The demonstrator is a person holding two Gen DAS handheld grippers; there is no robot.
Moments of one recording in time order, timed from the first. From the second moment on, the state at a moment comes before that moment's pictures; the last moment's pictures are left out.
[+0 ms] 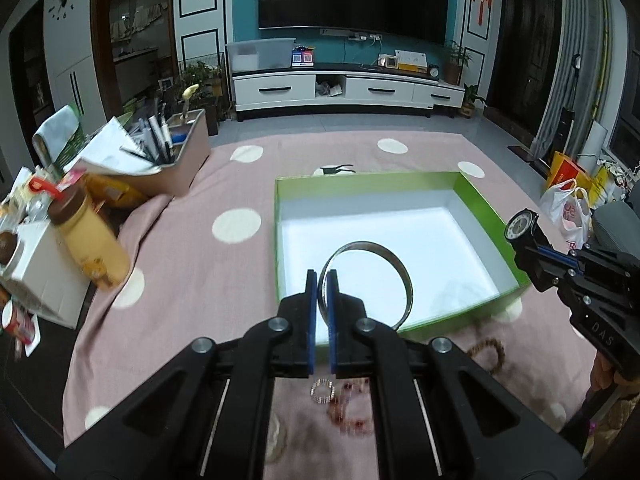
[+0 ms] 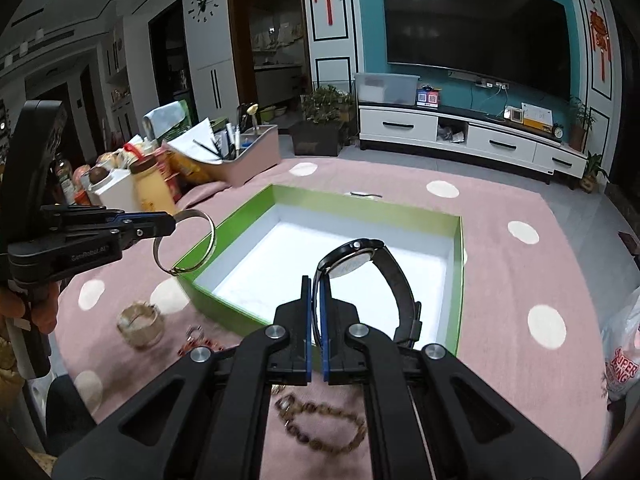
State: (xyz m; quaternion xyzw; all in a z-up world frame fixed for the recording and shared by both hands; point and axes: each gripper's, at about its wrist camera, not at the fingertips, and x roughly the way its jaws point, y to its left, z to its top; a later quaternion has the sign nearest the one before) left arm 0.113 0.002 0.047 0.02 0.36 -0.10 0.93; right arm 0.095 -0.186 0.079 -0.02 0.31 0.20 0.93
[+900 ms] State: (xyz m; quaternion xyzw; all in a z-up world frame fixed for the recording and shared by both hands) left arm 0.140 -0.003 0.015 0.06 0.39 -0.05 0.92; right arm 0.115 -0.238 0.063 0.07 0.33 0.16 0.93
